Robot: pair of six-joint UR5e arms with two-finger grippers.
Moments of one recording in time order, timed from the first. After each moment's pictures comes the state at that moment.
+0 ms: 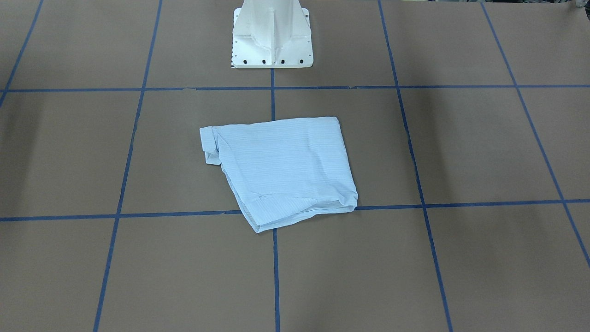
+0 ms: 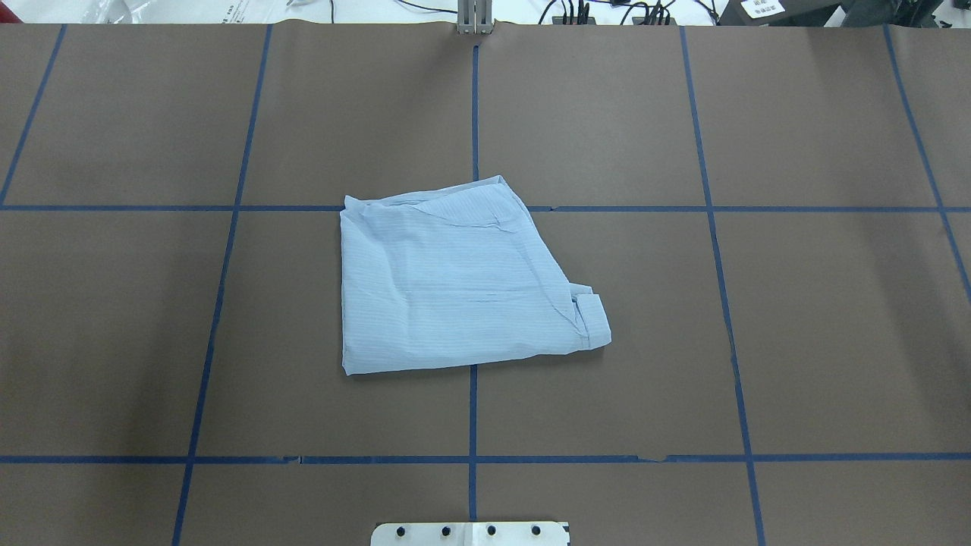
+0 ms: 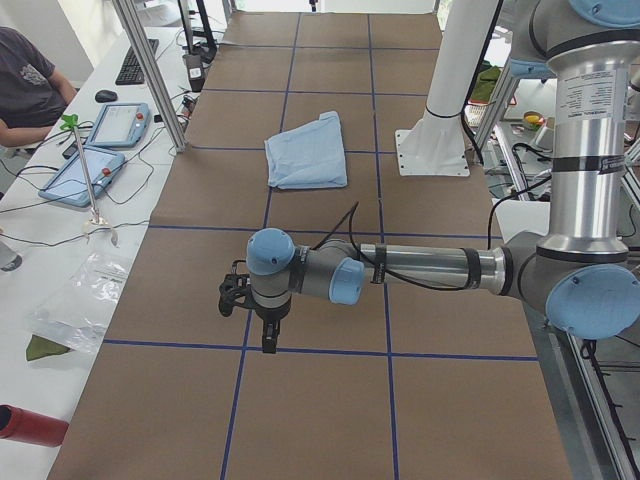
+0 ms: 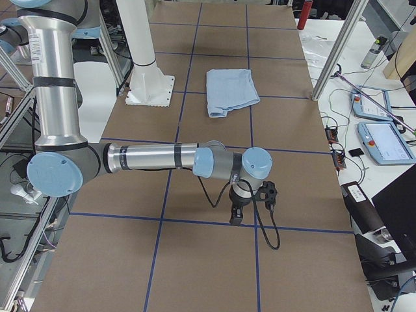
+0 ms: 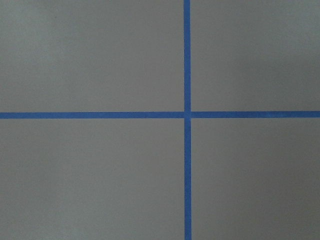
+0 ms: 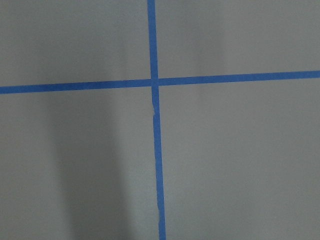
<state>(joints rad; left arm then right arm) -1.52 -1.51 -1.66 -1.73 -2.33 -0.17 1.54 -1.53 1.61 -1.76 2.31 0.01</state>
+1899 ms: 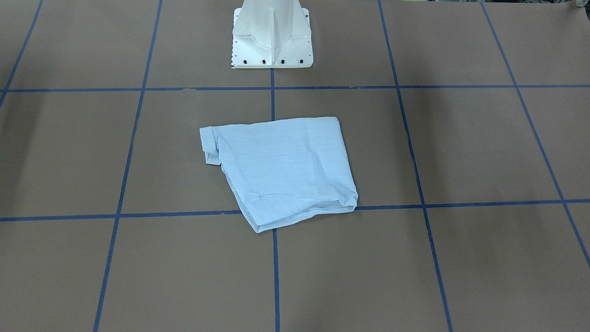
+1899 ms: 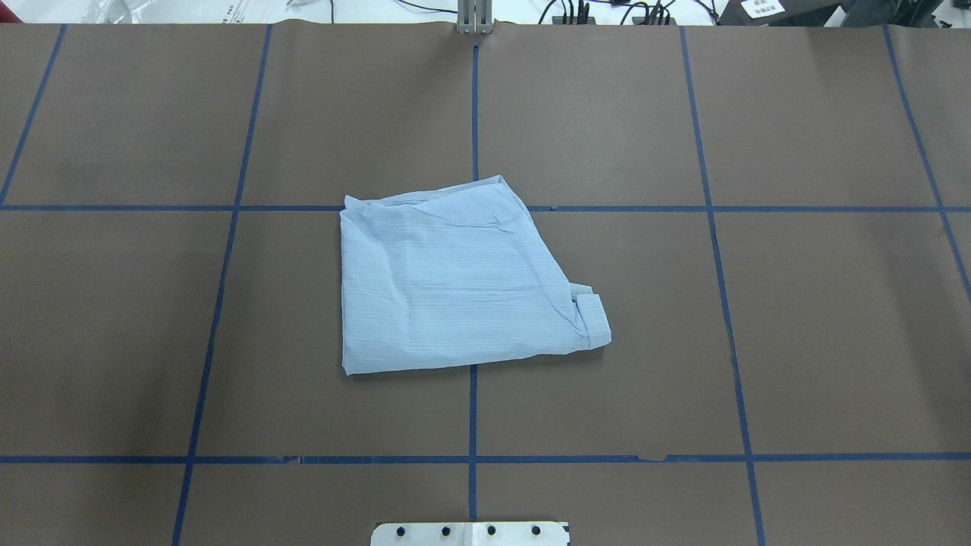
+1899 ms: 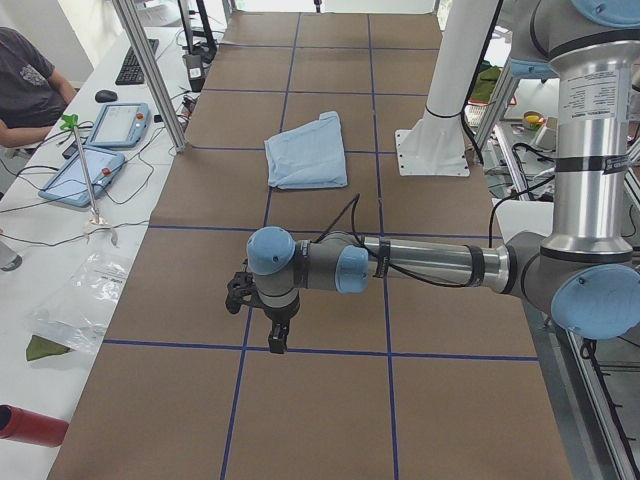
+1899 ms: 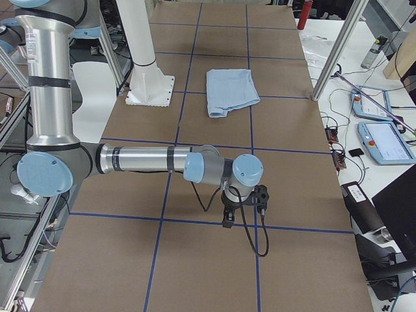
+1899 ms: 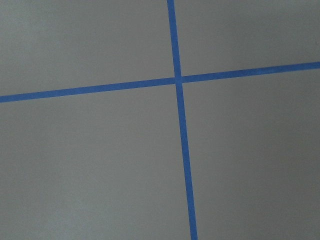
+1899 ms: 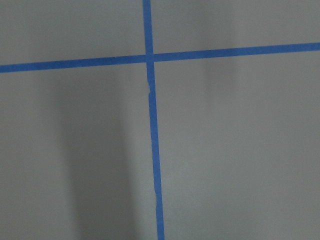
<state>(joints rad) -1.53 -1.51 -1.69 -1.56 -2.33 0.04 1.55 -1.60 1.61 -1.71 2.36 -0.01</state>
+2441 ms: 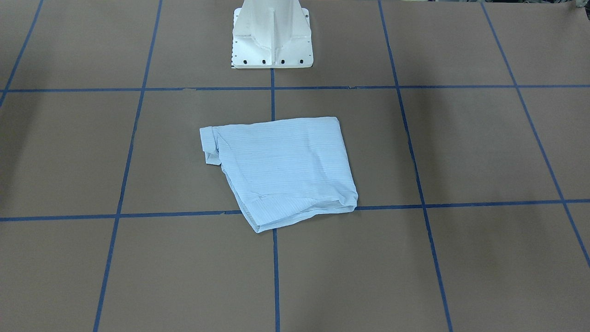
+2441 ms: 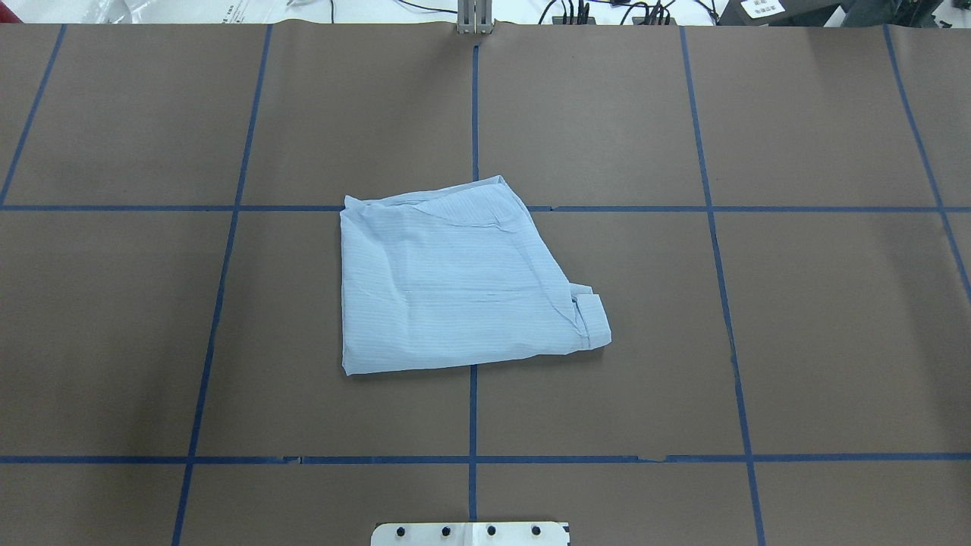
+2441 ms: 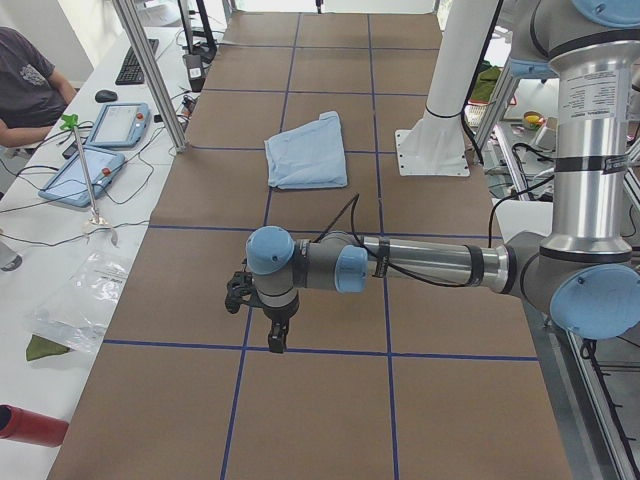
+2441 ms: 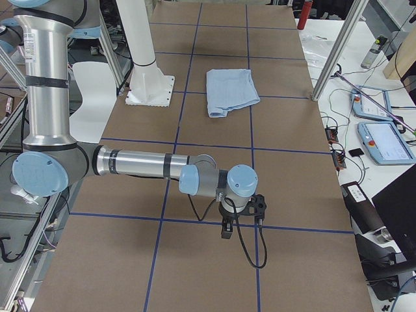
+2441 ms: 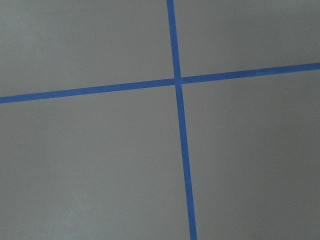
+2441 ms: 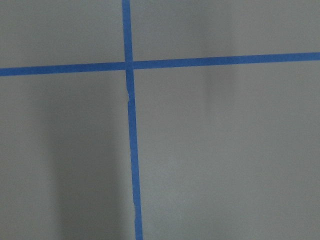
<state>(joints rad) -1.53 -1.51 -1.69 -1.56 -2.33 0.04 1.56 -1.60 1.56 -1.63 2.33 0.00</state>
